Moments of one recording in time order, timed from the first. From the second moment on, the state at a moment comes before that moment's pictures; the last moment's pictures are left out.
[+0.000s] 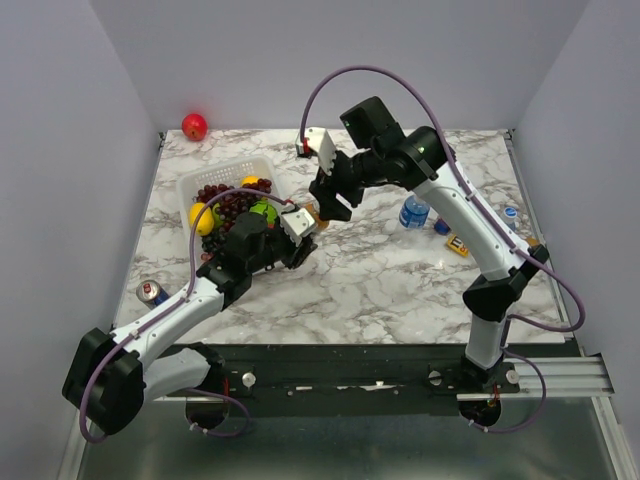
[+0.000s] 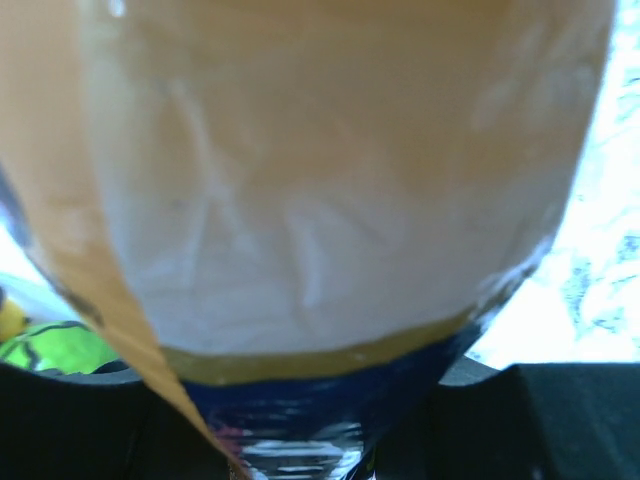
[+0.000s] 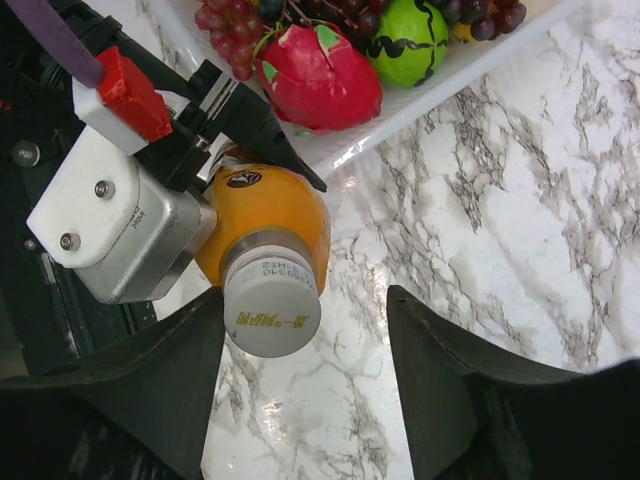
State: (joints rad) left arm -0.59 1.08 0.63 0.13 0.29 0.22; right arm 0.78 1.87 2.28 -1.23 -0.37 -0.43
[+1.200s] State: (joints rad) left arm -0.56 1.14 0.68 0.15 0.75 0.13; right arm 0.63 1.63 1.88 -0.81 -1.06 -0.52
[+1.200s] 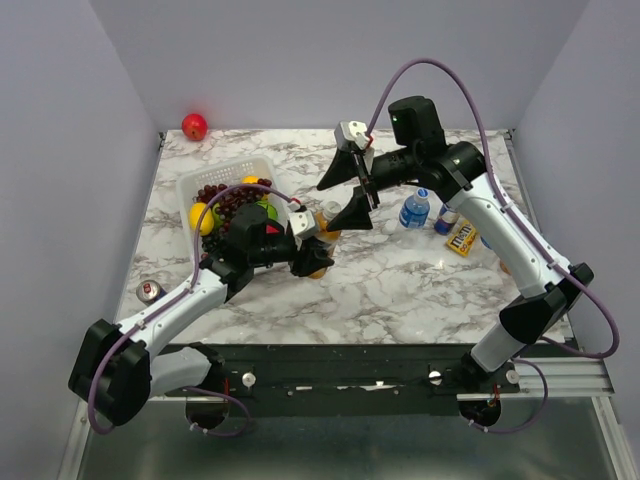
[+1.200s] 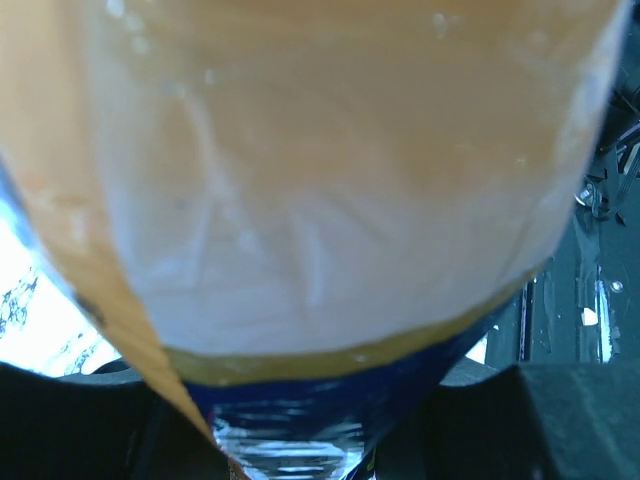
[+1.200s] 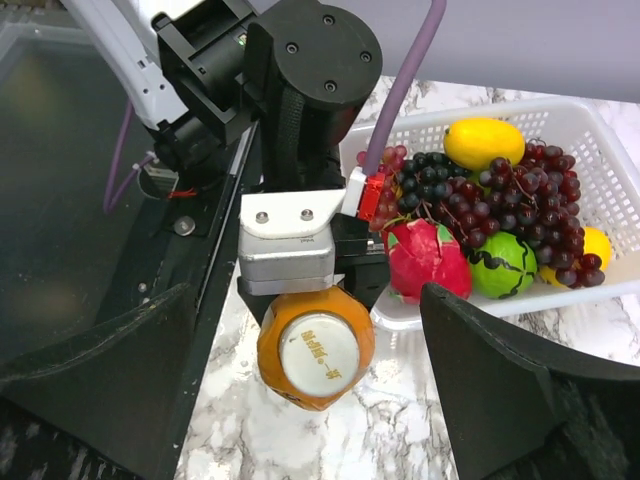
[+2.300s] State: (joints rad) left arm -0.49 1.17 0.69 0.26 0.75 -0.03; right arm 0.63 1.62 1.88 -0.83 -0.98 -0.52
